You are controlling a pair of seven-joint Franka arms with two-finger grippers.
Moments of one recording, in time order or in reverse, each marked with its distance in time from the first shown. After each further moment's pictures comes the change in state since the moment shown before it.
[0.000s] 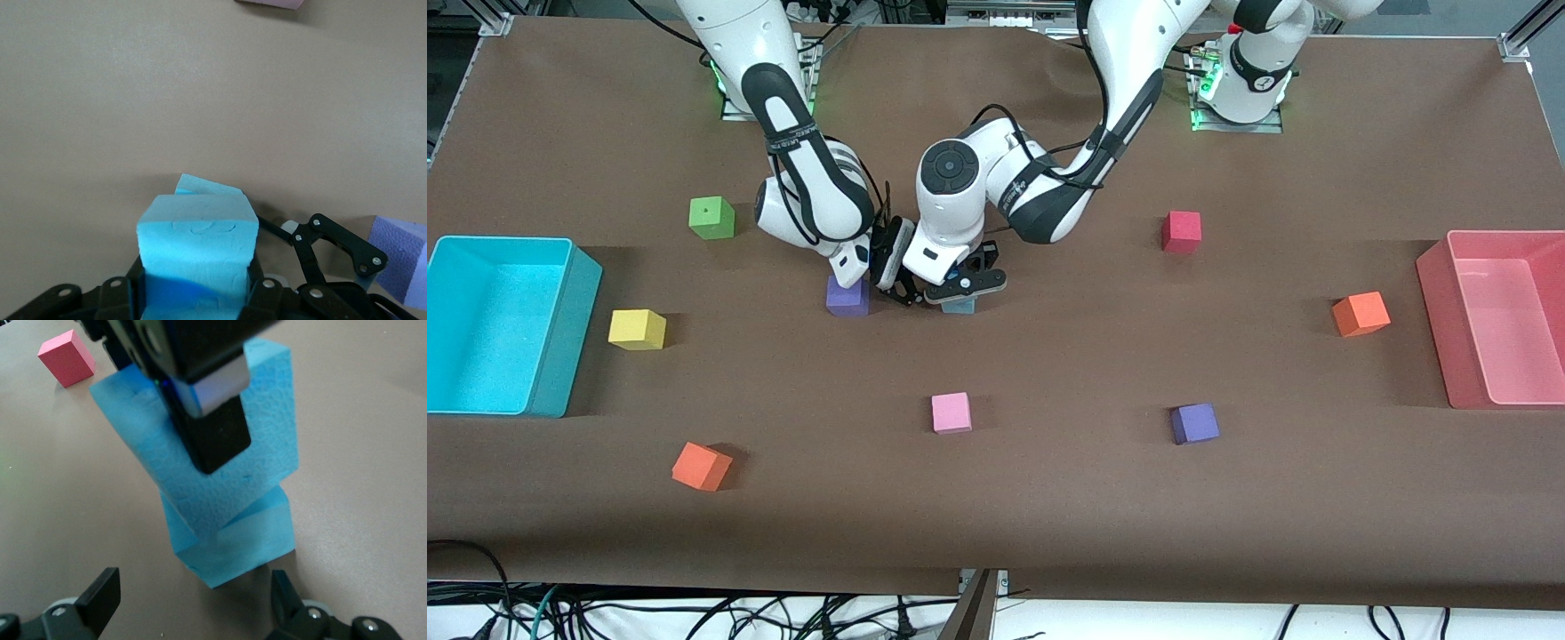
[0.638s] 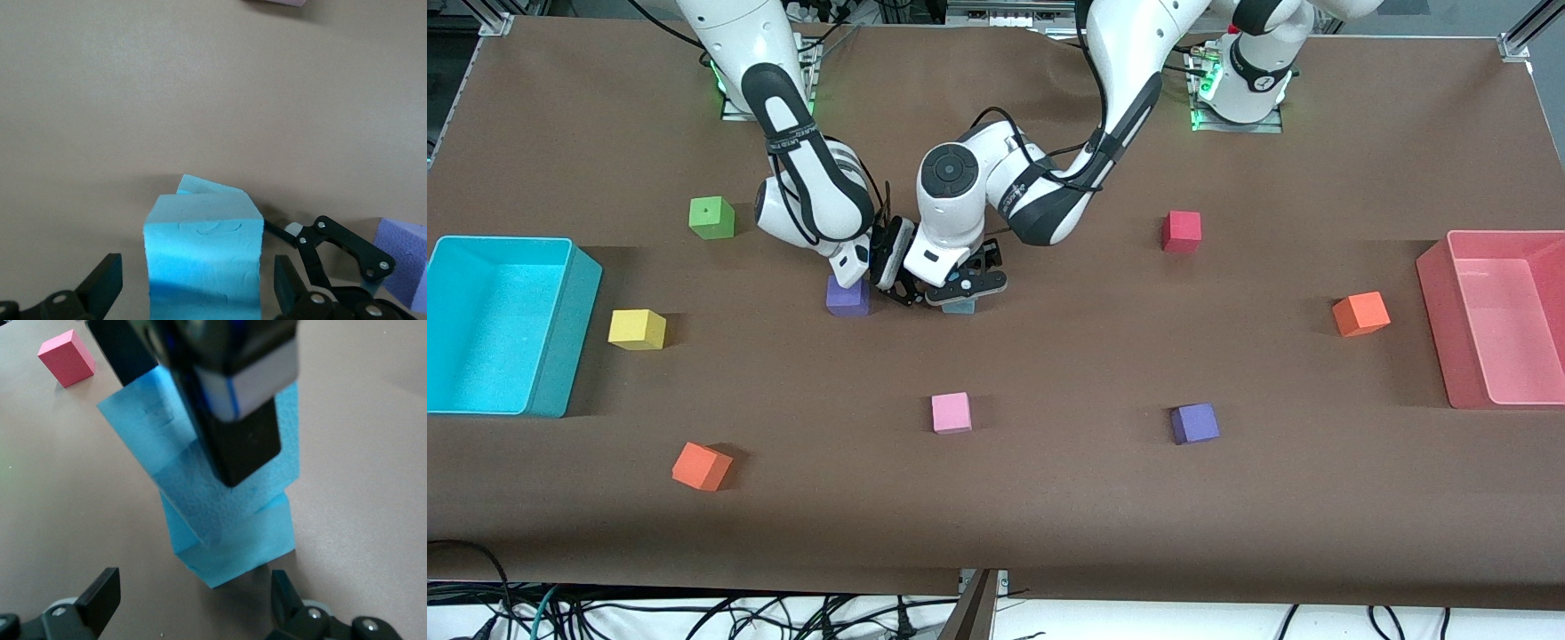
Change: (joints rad) left arm 0.000 0.004 0.002 0.006 0.000 -0.002 -0.001; right arm 0.000 0.000 0.000 0.000 0.000 0.000 -0.001
